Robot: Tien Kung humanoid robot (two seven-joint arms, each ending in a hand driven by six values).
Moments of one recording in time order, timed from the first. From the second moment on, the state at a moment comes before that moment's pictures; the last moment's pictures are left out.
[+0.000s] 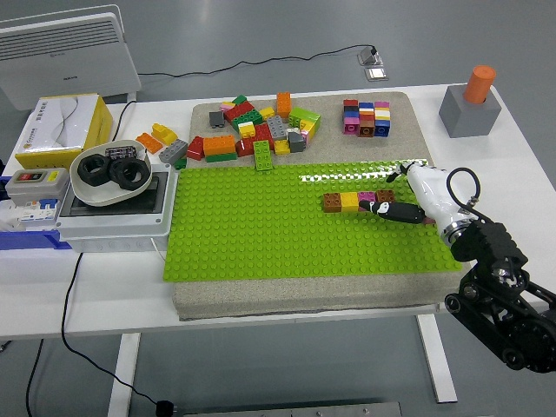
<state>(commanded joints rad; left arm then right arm) -0.06 0.05 -2.09 -0.25 2.27 -0.06 0.22 0.37 -0.23 0.91 1.19 -2.14 -0.23 -0.26</state>
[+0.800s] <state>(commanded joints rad) -0.06 0.05 -2.09 -0.24 2.27 -0.06 0.22 0.38 -0.21 0.86 1.12 -2.14 -0.22 -0.26</state>
